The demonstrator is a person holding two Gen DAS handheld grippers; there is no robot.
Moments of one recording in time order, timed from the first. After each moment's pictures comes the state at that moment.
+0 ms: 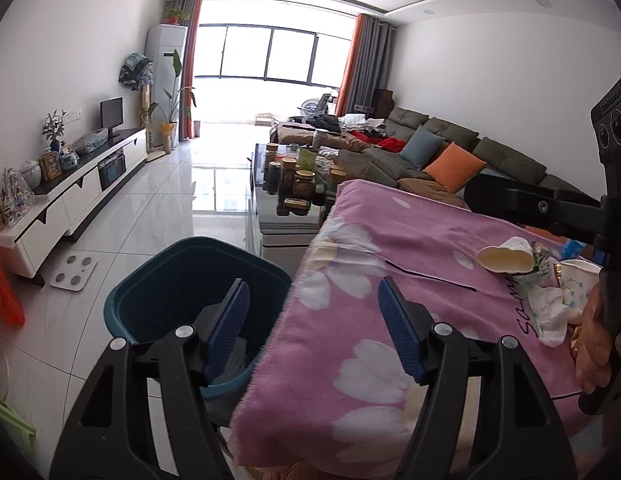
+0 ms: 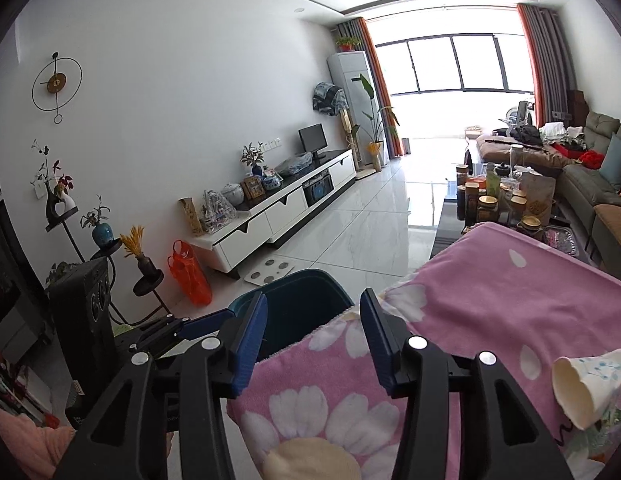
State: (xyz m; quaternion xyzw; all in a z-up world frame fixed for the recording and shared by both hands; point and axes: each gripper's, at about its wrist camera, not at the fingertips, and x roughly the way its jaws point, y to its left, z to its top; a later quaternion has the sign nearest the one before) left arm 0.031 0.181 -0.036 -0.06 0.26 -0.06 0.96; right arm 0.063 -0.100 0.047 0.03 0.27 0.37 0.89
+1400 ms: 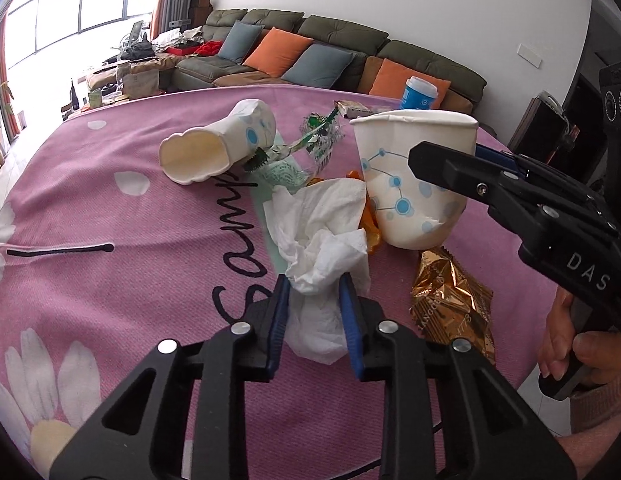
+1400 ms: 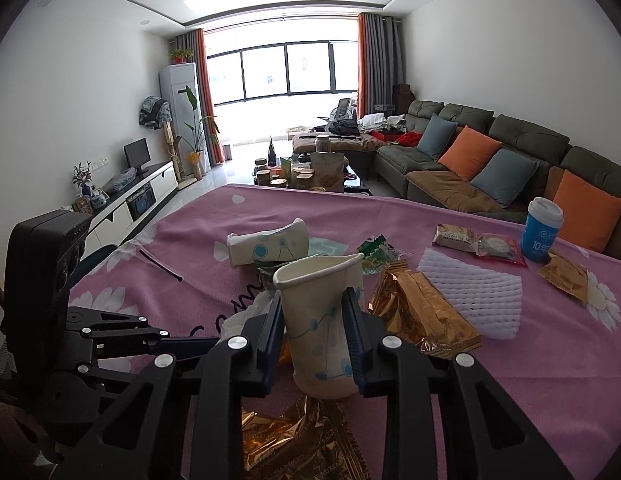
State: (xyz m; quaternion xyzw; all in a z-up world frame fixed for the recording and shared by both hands) left arm 0.090 -0.082 -0.091 0.04 0.40 -0.35 0.85; right arm -0.006 -0.302 -0.013 0.02 0.28 0.05 0.96
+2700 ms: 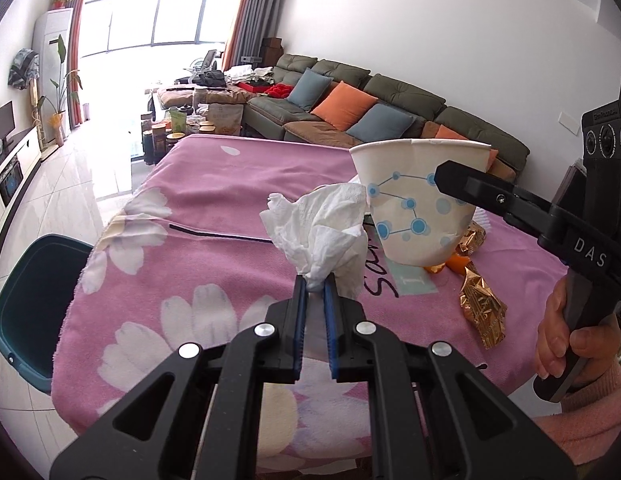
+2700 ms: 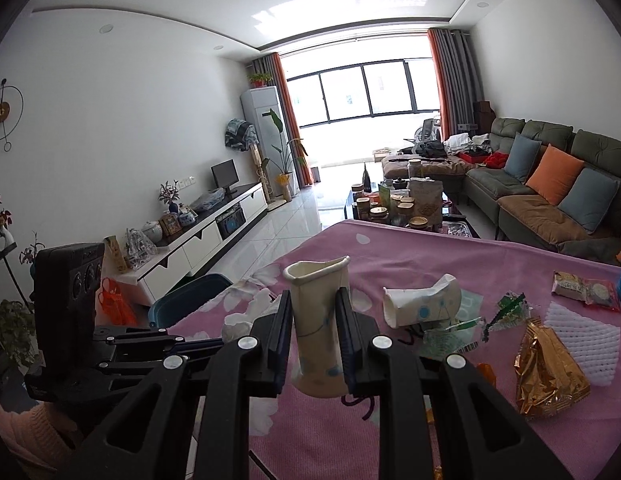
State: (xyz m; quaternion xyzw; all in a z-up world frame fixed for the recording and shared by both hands) left arm 0.039 0.058 -0.038 -0.03 0.33 -0.24 0.91; right arm 0.001 -0.221 0.027 0.06 0.23 0.22 0.95
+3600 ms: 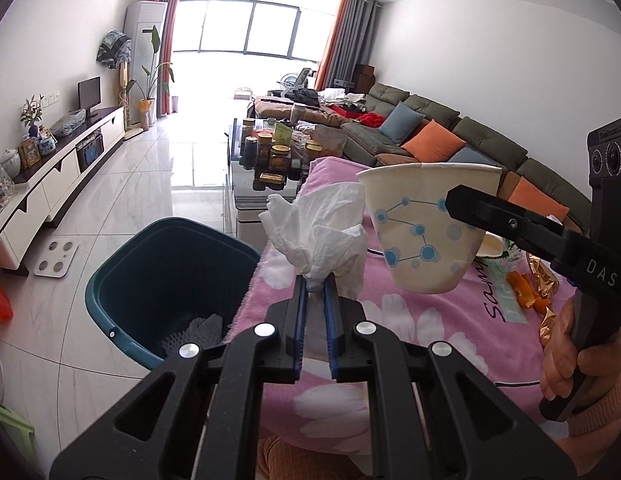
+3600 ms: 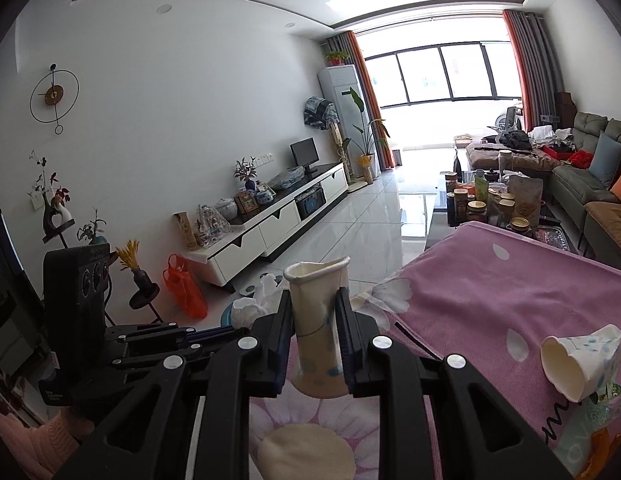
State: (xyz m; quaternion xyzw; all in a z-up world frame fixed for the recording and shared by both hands) left arm 0.030 0.189 -0.015 -0.08 0.31 -0.08 0.95; right arm 0.056 -0.104 0.035 0.05 0.25 0.37 0.89
